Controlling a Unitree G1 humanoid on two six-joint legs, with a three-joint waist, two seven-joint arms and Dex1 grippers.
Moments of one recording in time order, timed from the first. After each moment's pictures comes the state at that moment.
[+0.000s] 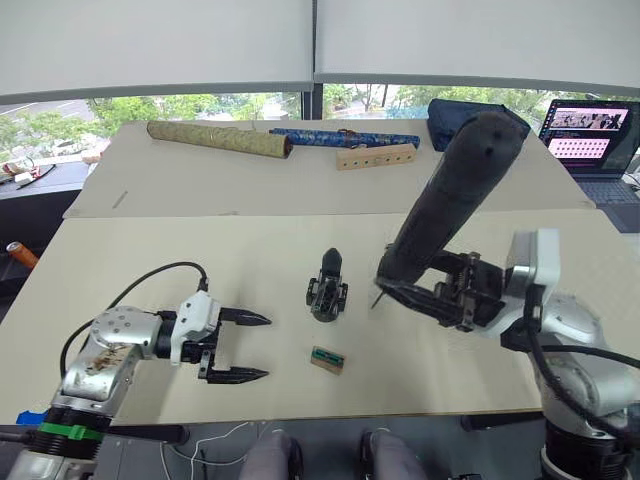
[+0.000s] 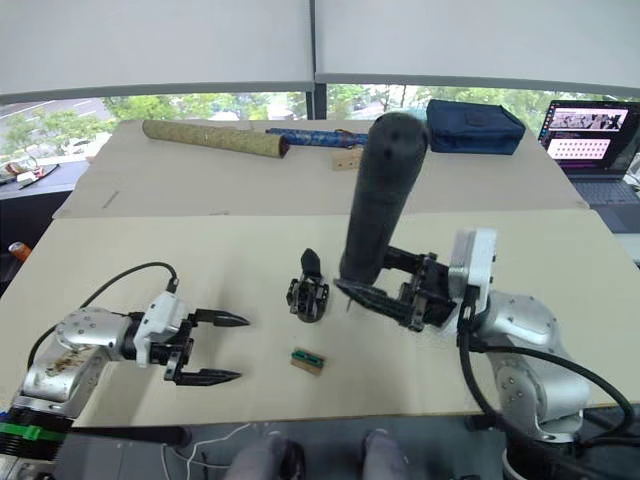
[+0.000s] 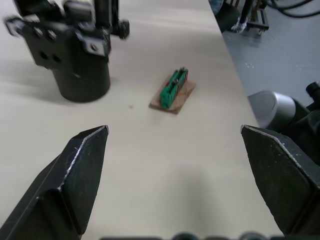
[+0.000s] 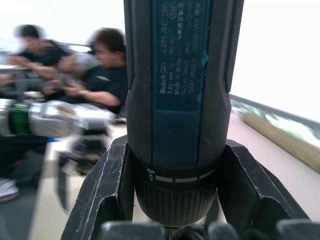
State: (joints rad) left arm -0.15 0.73 -0.05 0.00 -0.39 0.05 -1.43; right arm -0.23 -0.43 -0.17 -0.59 0.64 0.40 1.05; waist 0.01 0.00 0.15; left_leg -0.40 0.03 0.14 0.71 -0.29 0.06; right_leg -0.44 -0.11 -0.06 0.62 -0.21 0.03
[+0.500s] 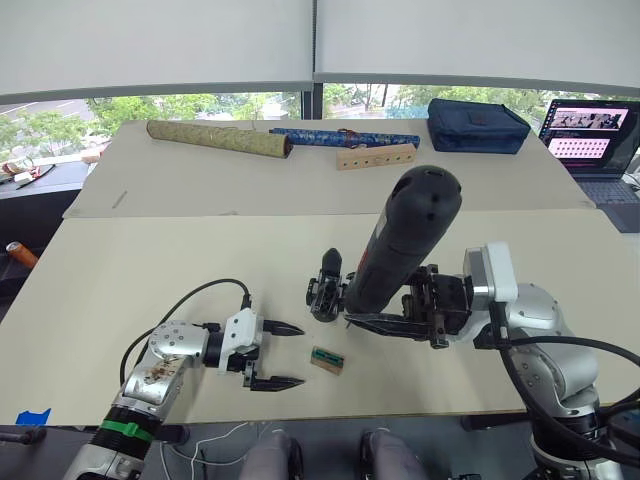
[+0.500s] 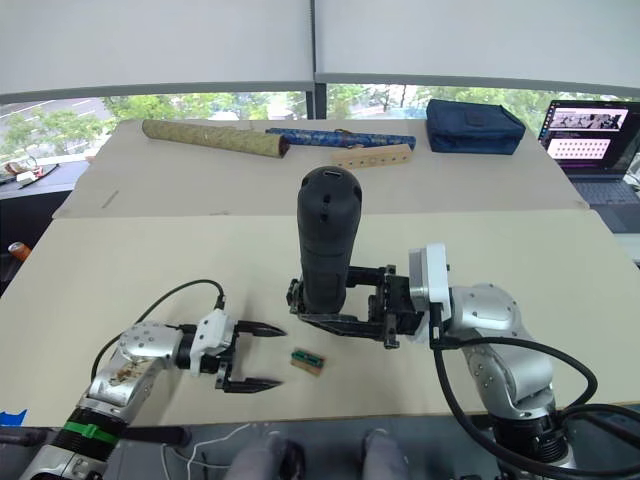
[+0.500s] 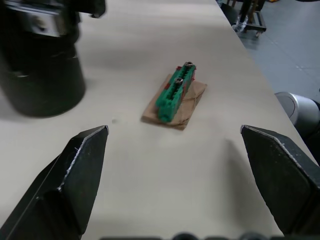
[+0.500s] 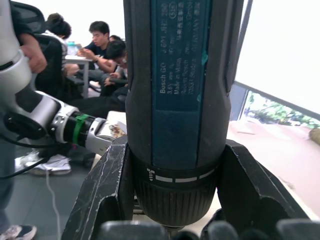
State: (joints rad) left arm -0.20 0.57 -0.19 0.08 -0.28 -0.04 -1.33; right arm -0.28 -0.49 -0.02 -0.51 0.65 0.33 1.14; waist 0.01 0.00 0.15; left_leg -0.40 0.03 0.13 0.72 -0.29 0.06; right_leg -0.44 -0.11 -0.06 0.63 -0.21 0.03
